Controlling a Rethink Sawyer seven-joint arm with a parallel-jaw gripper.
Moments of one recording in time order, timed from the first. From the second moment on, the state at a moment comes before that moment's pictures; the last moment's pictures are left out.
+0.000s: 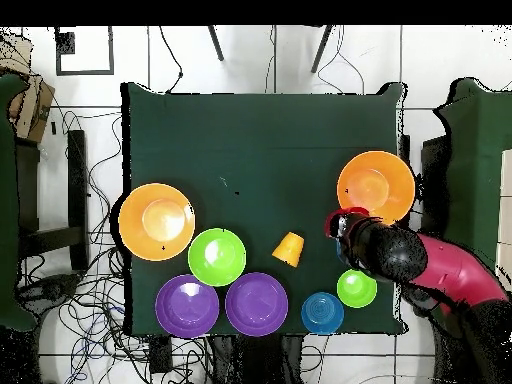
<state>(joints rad) -0.97 -0.77 0.48 1.86 -0.38 0.50 1.57</state>
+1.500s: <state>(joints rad) -0.99 -0.80 0.57 1.80 -0.38 0.69 1.57</state>
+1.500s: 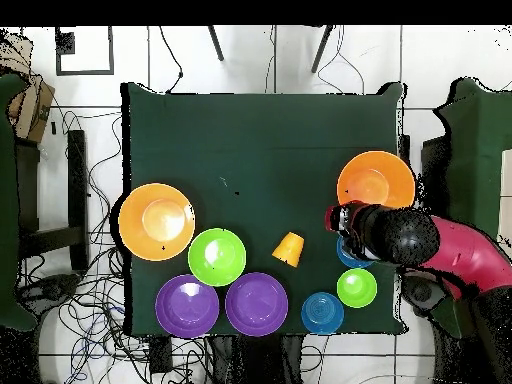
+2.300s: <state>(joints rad) -0.99 -0.81 0.58 1.74 -0.56 0.69 1.57</state>
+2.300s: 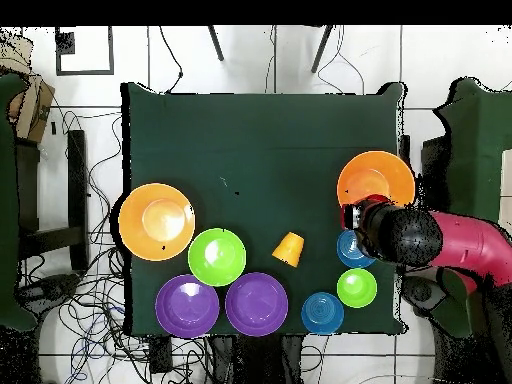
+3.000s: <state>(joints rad) -0.94 -0.80 0.57 1.72 -0.69 0.58 1.57</state>
